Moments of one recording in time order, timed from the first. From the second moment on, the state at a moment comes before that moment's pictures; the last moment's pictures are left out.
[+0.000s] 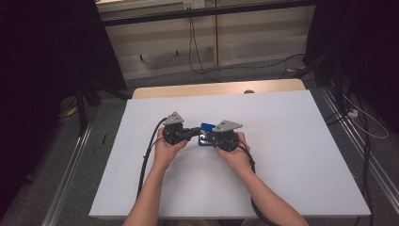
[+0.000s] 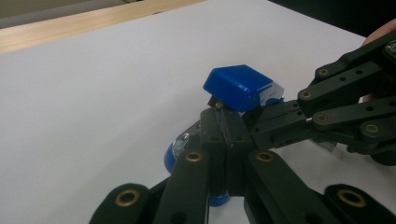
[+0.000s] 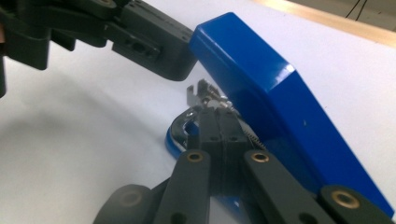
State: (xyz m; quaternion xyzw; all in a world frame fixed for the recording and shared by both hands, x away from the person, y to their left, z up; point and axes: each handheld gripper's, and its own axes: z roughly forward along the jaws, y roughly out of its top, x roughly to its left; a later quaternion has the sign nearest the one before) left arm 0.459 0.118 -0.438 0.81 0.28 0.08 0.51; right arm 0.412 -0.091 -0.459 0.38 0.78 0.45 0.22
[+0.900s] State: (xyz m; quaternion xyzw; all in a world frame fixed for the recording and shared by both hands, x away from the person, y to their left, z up) left arm 0.464 0.118 -0.446 0.80 0.28 0.09 0.52; right arm 0.413 -0.083 -0.464 0.40 0.75 0.47 0.22
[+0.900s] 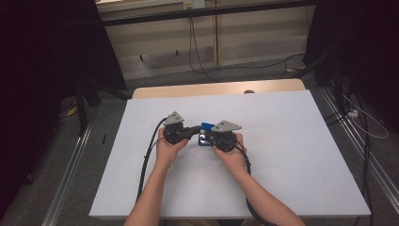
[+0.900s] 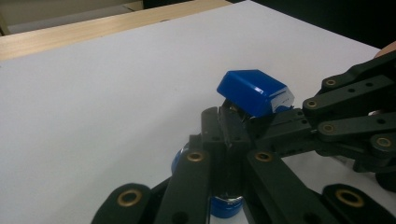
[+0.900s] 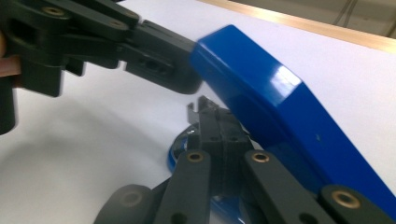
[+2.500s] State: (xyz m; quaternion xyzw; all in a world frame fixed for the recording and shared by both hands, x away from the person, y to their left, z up) left arm 0.463 0.111 -0.463 0.81 0.29 0.09 0.51; right arm 0.407 -0.094 -0.436 0.42 0.73 0.42 0.33
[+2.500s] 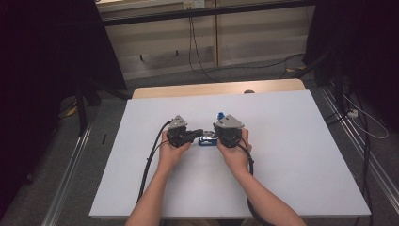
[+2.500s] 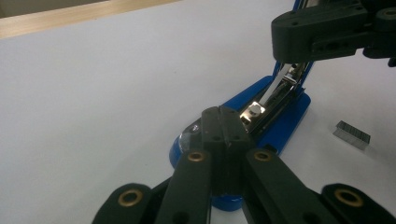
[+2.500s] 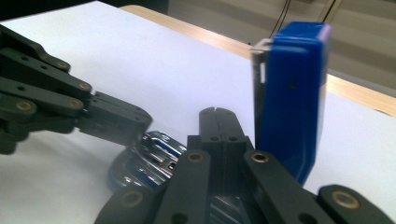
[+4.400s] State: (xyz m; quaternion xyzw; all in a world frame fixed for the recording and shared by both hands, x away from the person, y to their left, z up) left arm 0.460 0.110 -0.462 0.81 0.29 0.10 0.50; right arm 0.409 -0.148 -0.448 0.45 0.72 0.40 0.33
